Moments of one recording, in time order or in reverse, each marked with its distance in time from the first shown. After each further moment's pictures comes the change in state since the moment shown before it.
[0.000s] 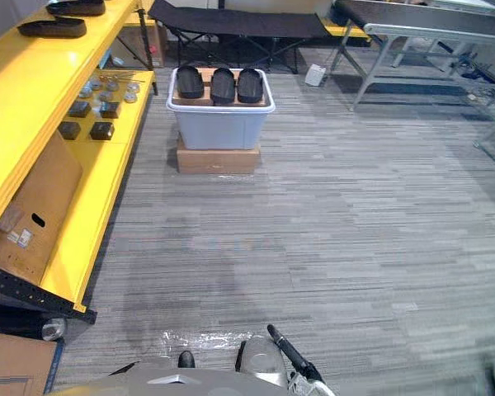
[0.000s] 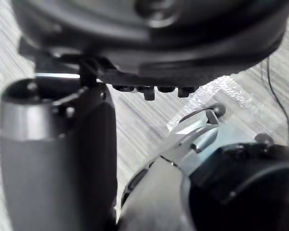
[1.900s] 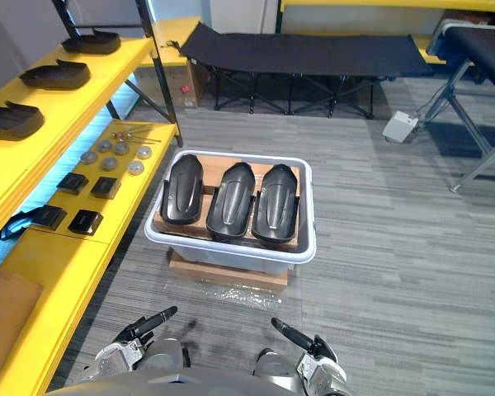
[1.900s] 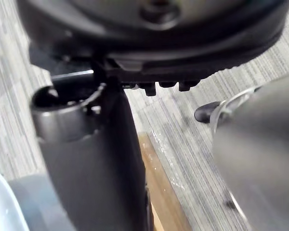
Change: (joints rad) left arm -0.097 -0.148 0.115 -0.102 0.085 -0.101 -0.064; right arm -0.066 -0.028 -0.134 -0.045 -0.237 0.011 -0.031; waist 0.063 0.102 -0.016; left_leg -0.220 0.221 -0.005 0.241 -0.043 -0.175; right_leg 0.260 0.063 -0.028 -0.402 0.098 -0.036
